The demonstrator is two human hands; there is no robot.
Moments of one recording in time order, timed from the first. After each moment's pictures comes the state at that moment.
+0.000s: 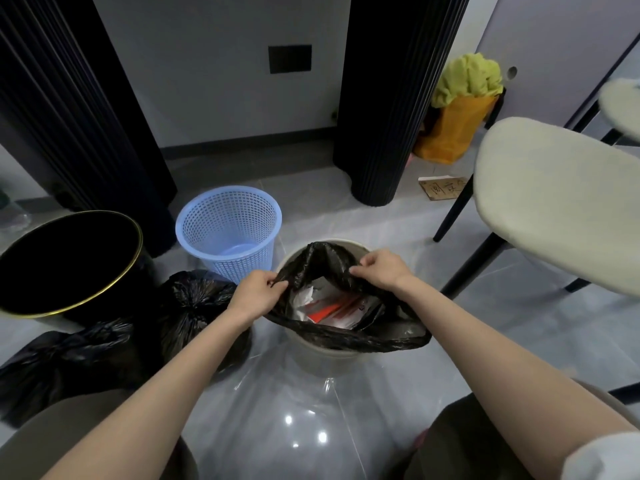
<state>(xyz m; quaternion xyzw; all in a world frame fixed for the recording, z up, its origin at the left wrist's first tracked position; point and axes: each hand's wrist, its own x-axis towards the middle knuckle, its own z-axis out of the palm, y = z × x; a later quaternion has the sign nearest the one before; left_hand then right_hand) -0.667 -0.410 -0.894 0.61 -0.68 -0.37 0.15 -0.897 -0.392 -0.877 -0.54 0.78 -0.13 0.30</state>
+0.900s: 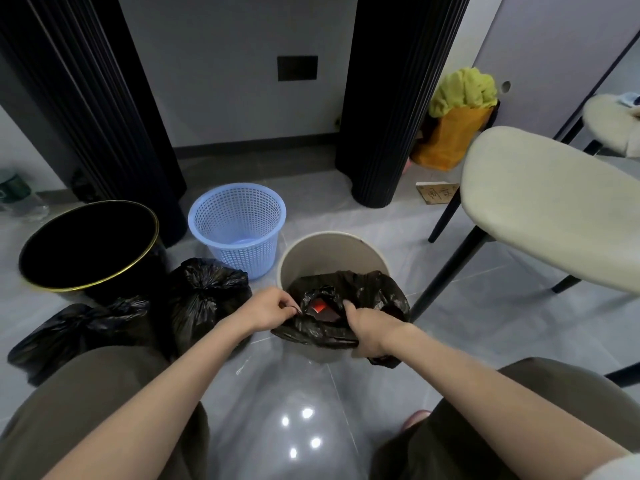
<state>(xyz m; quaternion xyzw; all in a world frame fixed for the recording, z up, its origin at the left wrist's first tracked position) -0.655 -0.355 -0.886 0.53 -0.76 -0.39 0.02 -0.856 -0.293 -0.896 -0.70 0.64 0.21 0.25</state>
